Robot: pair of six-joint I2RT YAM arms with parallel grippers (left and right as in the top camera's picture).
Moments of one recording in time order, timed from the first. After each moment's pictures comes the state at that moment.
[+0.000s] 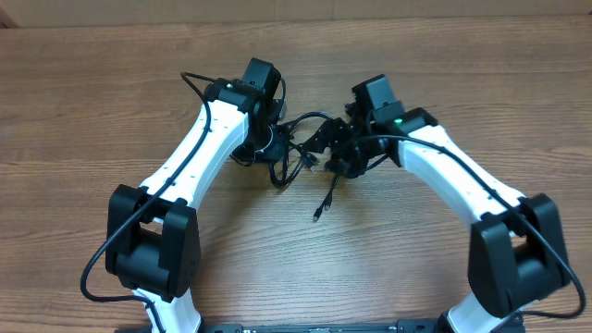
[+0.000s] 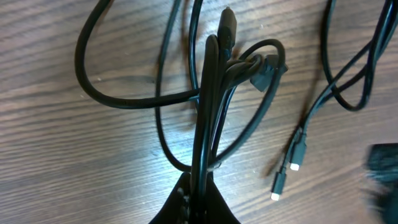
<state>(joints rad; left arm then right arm) -0.36 1.92 1.55 -1.08 0.18 -0.24 0.41 1.80 1.28 -0.61 -0.59 0.94</state>
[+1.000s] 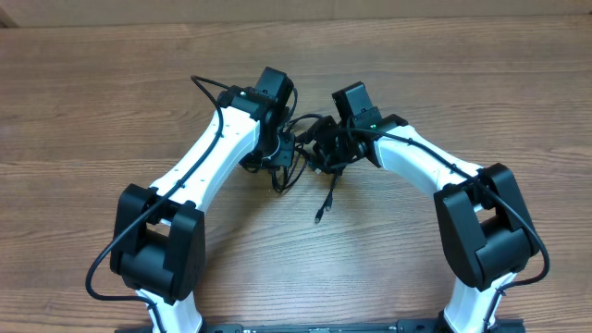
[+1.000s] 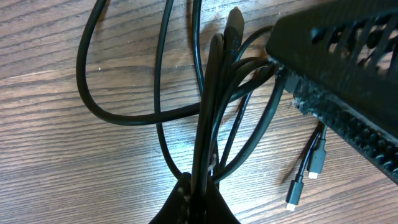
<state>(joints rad) -0.42 1.92 1.52 -1.06 0.10 -0.29 0.45 1.96 1.27 -0.35 -0.50 1.31</state>
